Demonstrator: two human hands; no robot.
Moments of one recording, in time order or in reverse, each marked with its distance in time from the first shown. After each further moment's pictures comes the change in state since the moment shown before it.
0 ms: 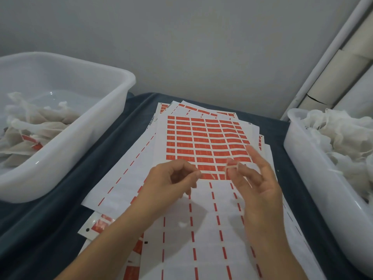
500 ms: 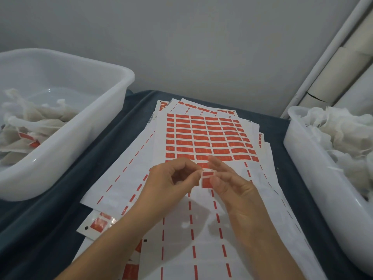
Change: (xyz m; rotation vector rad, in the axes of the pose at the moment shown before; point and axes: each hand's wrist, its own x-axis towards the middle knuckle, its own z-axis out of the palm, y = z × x) left_hand -0.006 0.006 0.005 0.025 0.034 0.109; right_hand -0.004 0.005 0.009 0.080 -0.323 0.182
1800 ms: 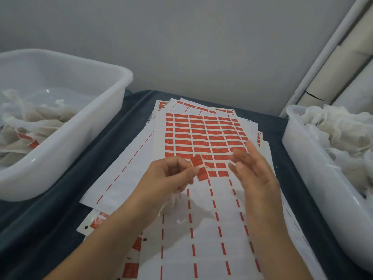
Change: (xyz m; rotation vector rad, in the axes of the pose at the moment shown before) left_hand 0.002 0.009 -0.007 -0.402 -0.059 -0.373; right_hand 0.009 0.000 -0.017 -0.167 0.269 -0.234
